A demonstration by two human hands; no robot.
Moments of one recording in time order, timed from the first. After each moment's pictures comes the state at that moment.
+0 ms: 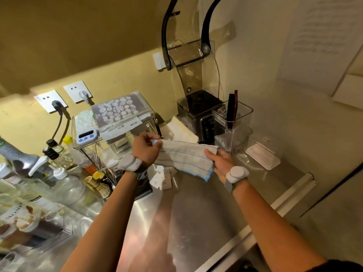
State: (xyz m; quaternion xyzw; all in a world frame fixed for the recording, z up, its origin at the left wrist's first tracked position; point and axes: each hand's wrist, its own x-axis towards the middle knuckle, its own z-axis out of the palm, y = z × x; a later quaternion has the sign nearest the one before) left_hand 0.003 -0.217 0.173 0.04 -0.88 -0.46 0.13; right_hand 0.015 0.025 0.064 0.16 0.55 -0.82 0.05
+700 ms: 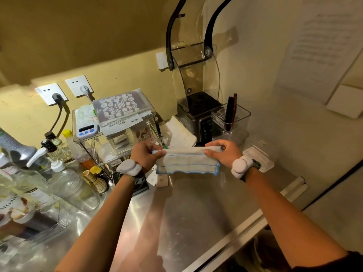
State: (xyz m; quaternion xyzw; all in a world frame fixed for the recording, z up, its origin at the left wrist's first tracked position) left_hand 0.017 -0.235 0.150 -0.02 -0.91 -0.40 0.06; right_hand 0.028 0.060 0.119 -0.02 0.78 -0.62 -0.01
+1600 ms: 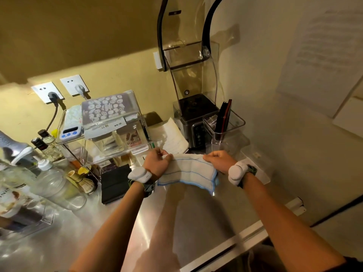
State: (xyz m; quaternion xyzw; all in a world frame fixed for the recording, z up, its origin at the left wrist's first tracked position) left_hand -0.008 -0.122 0.120 0.09 -0.89 -0.45 0.05; right_hand -0.032 0.118 0.098 0.05 0.81 -0.56 0.16
